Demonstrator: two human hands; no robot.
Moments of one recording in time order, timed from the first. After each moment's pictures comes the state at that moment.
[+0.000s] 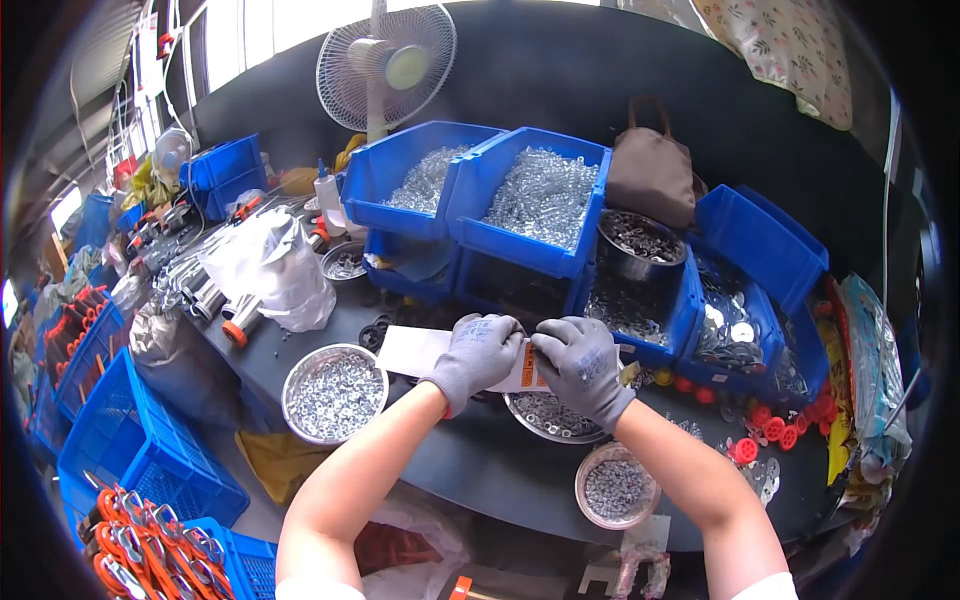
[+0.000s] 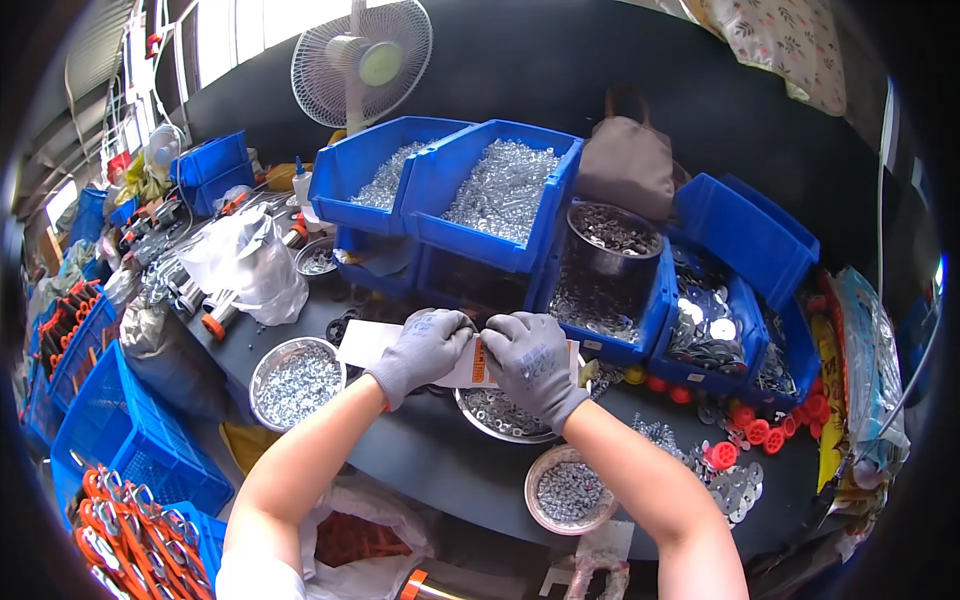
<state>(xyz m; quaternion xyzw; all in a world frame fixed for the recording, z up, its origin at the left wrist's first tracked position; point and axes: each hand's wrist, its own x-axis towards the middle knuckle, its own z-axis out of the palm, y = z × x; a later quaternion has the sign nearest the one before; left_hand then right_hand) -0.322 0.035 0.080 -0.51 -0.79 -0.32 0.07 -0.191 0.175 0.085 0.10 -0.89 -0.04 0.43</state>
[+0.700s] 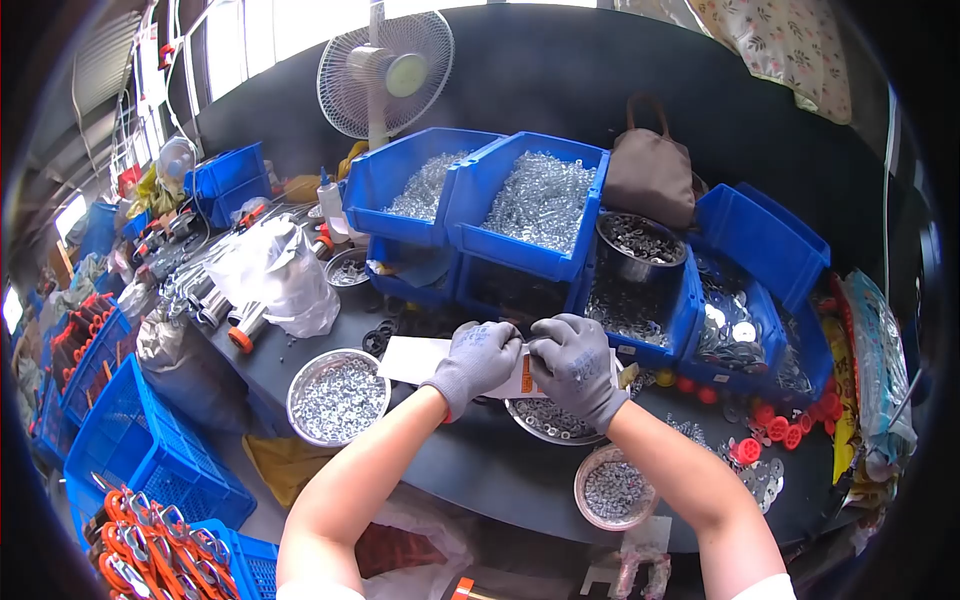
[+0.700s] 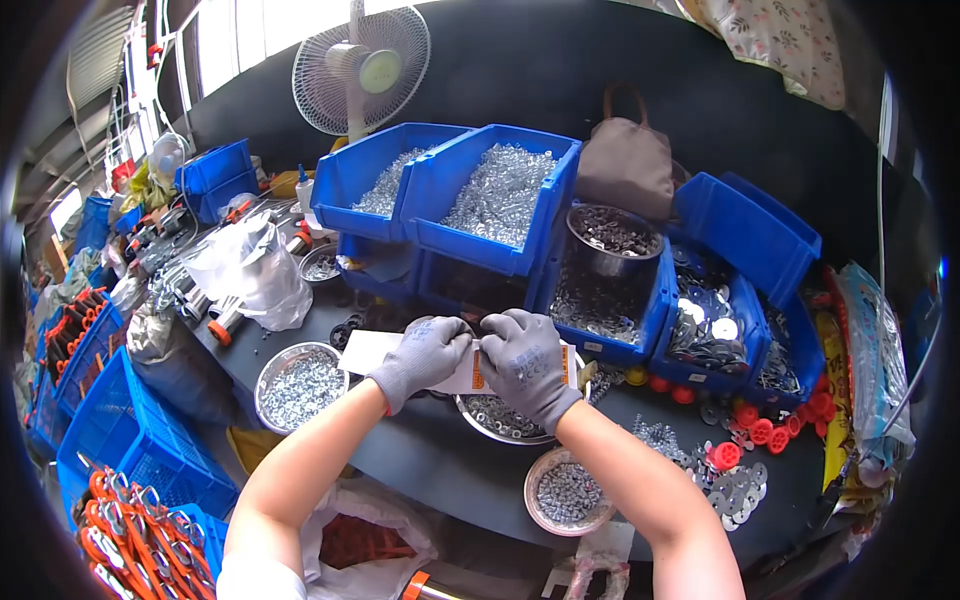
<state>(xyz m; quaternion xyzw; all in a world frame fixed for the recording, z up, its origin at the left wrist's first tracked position) -0.320 0.036 0.081 -0.49 -0.82 -0.31 0.04 -0.194 0.172 0.086 0.11 -0.88 -0.01 0.45</state>
